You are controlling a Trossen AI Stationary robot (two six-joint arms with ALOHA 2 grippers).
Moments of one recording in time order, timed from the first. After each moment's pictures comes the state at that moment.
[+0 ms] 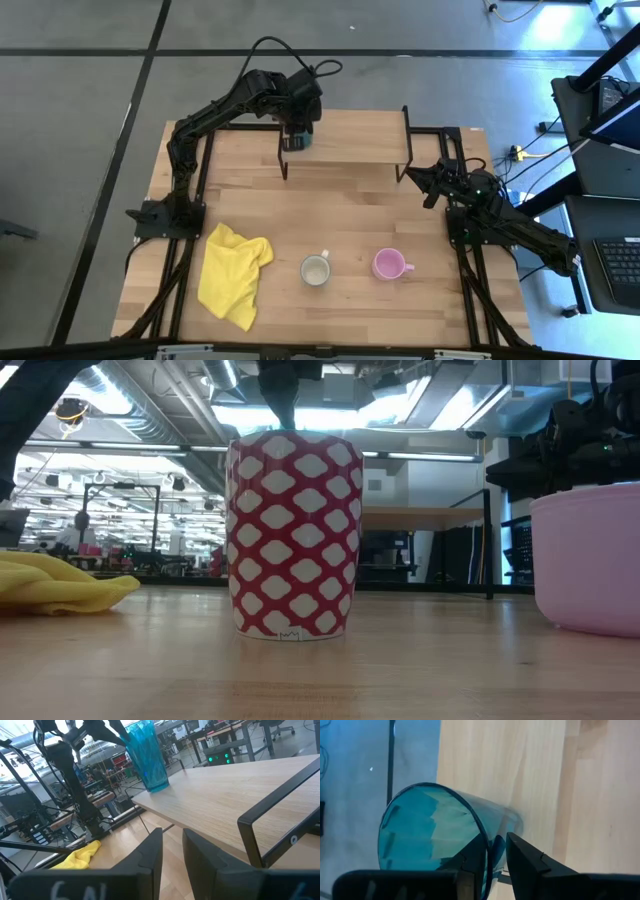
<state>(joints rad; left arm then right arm) 0.43 1.94 2.31 -1.47 -0.21 0.43 -0.55 0.01 0.01 0.02 -0.12 0.44</state>
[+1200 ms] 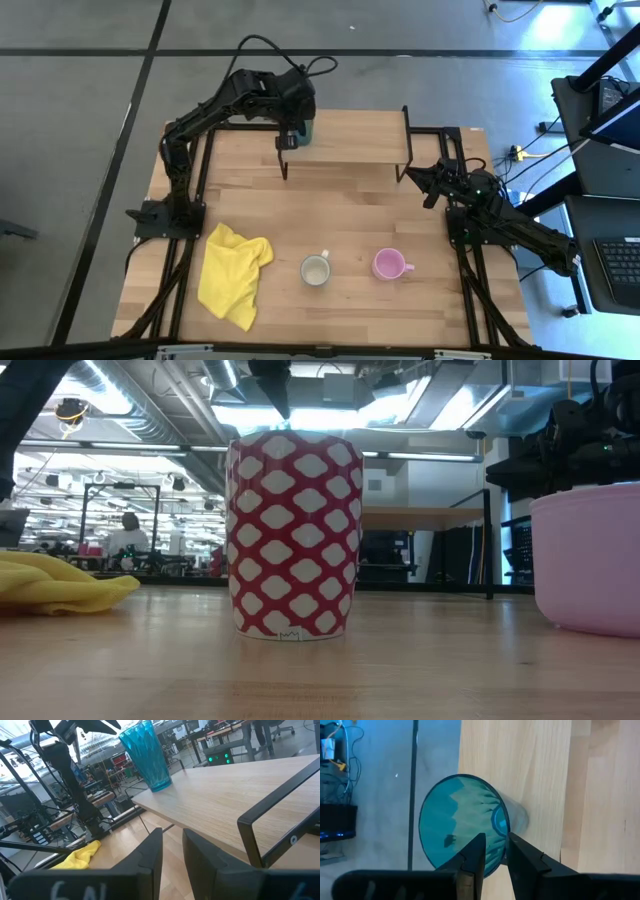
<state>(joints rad) 0.39 1.89 2.35 -1.51 -0.31 0.44 -0.55 0.01 0.01 0.02 -0.12 0.44</state>
